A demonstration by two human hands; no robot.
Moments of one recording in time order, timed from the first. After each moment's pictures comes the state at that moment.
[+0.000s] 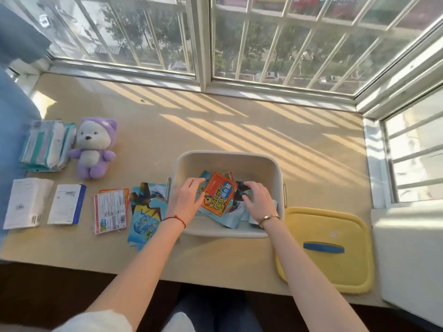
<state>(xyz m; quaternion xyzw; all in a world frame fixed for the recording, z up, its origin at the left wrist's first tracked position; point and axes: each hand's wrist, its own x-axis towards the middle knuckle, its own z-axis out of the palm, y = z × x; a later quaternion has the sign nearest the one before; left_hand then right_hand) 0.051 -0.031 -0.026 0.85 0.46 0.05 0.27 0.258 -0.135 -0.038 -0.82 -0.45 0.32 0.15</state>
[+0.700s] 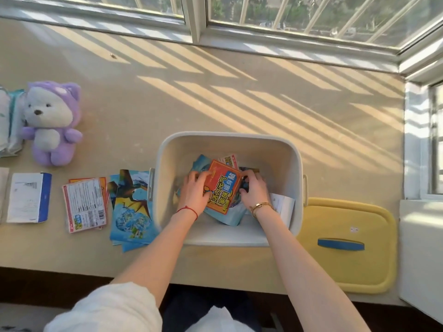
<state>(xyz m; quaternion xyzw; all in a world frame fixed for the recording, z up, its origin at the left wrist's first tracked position) 0.087 -0.025 -0.157 0.77 0.52 -0.08 0.36 0.256 -0.100 -0.140 -0.84 -0.36 0.39 0.10</state>
